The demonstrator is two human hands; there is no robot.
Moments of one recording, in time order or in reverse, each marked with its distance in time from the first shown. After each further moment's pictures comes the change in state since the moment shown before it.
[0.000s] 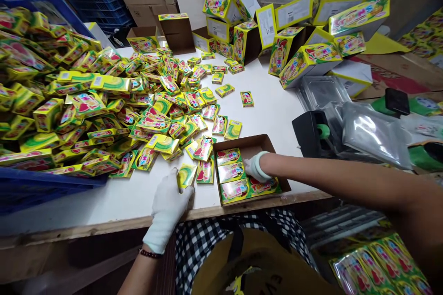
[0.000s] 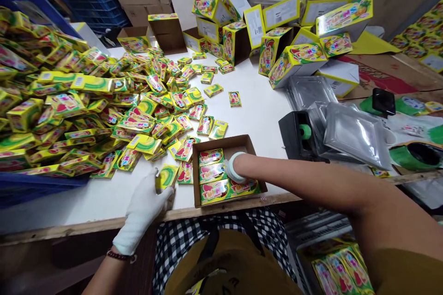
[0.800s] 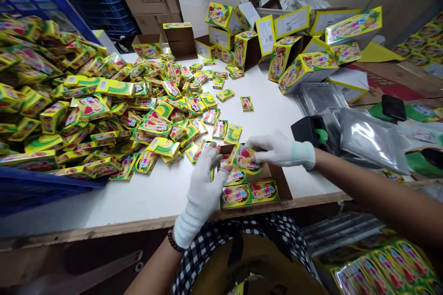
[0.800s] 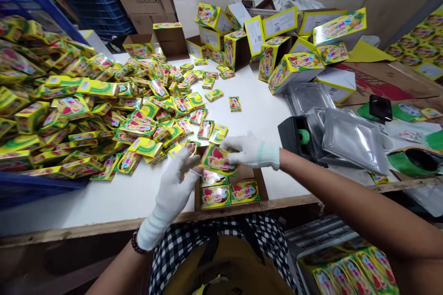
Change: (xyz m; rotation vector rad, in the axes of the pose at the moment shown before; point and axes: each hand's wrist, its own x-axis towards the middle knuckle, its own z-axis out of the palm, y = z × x) left_hand -0.003 0.126 -0.034 -0.990 0.082 0.371; right_hand -0.071 0.026 -0.069 0.578 0.196 -0.227
